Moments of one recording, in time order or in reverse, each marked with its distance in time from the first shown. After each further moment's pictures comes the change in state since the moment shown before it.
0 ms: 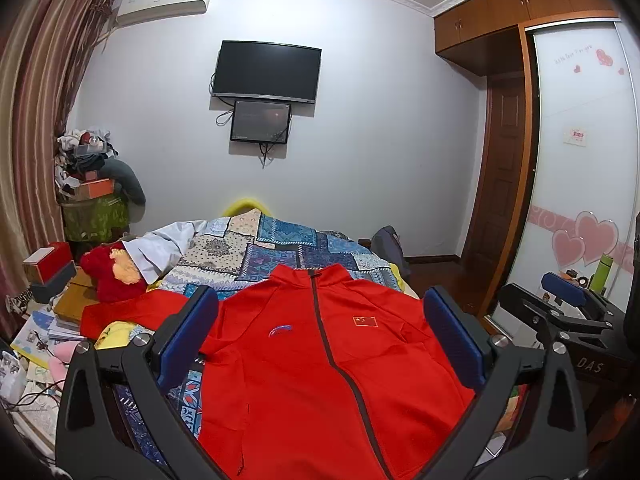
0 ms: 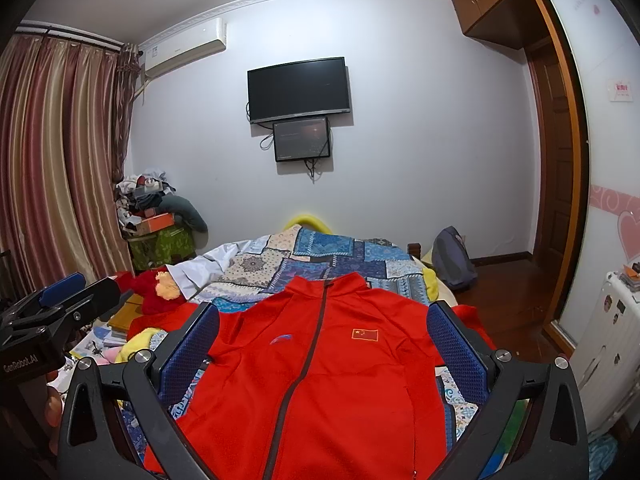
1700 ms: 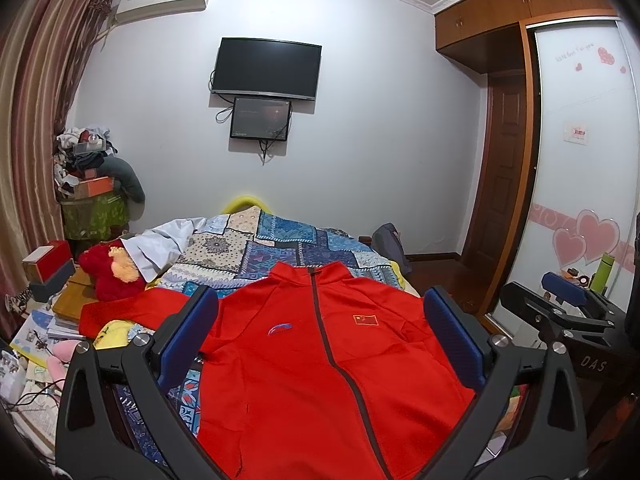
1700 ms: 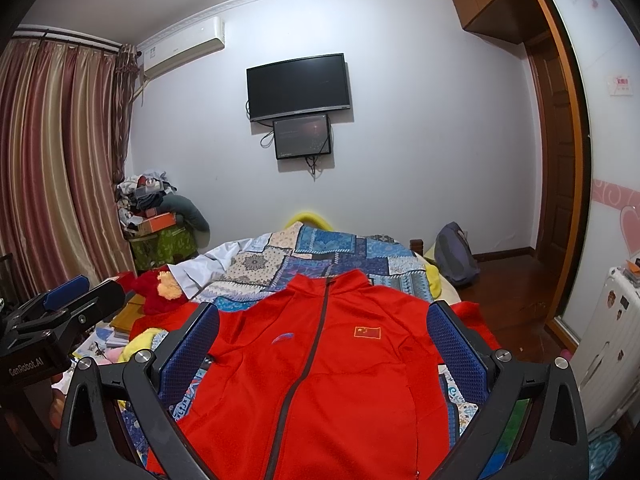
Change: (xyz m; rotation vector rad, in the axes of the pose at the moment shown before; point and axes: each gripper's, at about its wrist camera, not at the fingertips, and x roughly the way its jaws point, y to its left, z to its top) left arm 0.006 0.001 -0.002 0.003 0.010 -0.002; right arm 0.006 -0.005 -0.005 0.008 0.006 0.001
